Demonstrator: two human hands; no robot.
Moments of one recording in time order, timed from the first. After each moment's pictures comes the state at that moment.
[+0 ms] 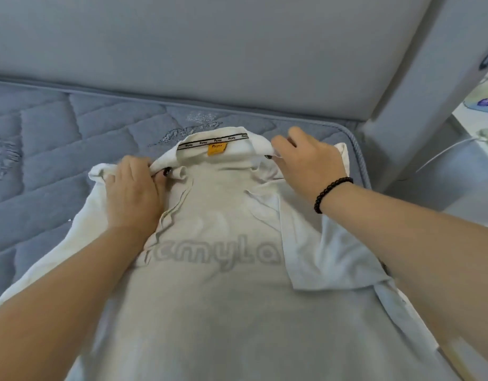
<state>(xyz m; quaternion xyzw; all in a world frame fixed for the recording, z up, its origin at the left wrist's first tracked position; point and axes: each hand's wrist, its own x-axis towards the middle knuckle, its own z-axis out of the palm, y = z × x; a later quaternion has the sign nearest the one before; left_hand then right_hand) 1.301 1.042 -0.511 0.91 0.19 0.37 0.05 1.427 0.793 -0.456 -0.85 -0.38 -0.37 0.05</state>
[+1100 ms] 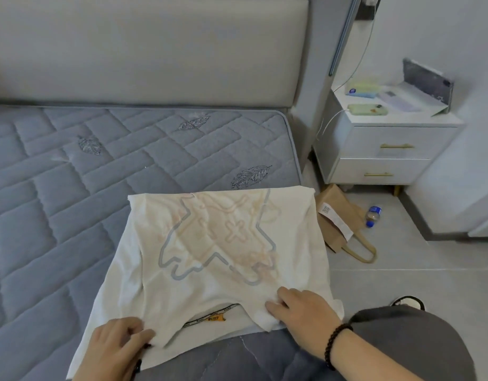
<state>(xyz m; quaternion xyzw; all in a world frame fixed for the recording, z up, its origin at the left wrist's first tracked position) 0.780 0.962 -0.477 0.97 -0.09 0.21 0.08 0.917 0.616 -0.456 -0.89 -0.46 -0.01 0.04</state>
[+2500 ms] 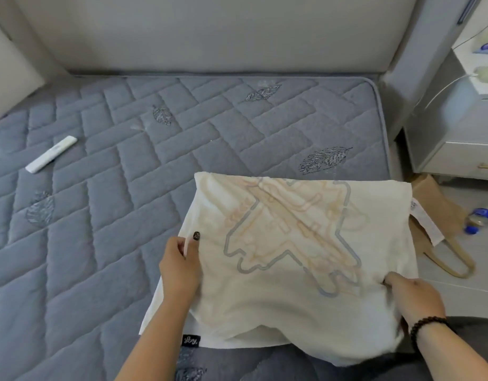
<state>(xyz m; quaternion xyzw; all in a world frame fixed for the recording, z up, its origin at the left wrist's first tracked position) 0.875 0.960 -0.468 0.76 0.48 0.18 0.39 0.988 0.612 -0.469 -0.84 0.28 0.19 0.42</state>
